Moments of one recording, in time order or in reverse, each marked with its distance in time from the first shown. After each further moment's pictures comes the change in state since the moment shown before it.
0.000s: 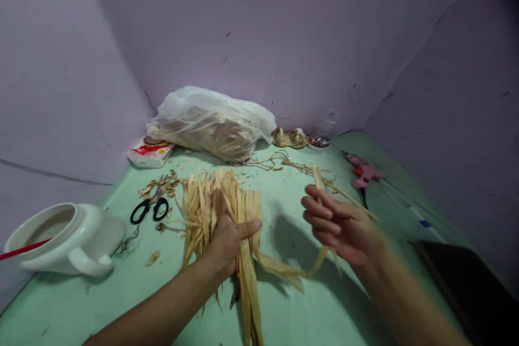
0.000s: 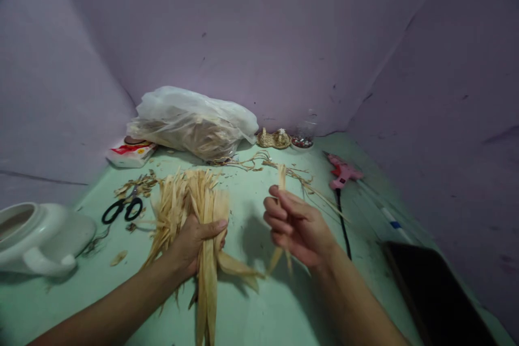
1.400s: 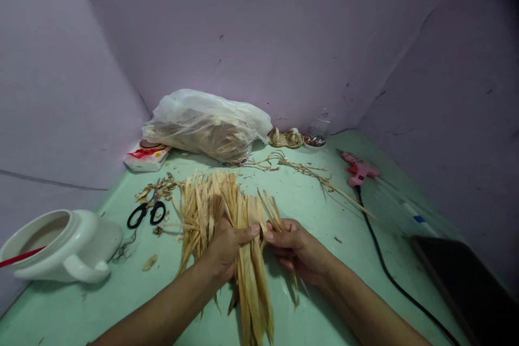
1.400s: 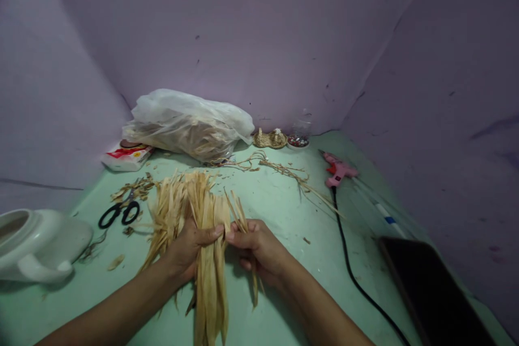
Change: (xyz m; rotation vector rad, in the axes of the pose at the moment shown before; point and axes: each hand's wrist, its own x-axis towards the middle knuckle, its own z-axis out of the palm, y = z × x) left_hand -0.001 -0.005 -0.004 -0.022 -0.210 0.013; right_hand 0.016 0.062 0.009 -0.330 0.028 0.186
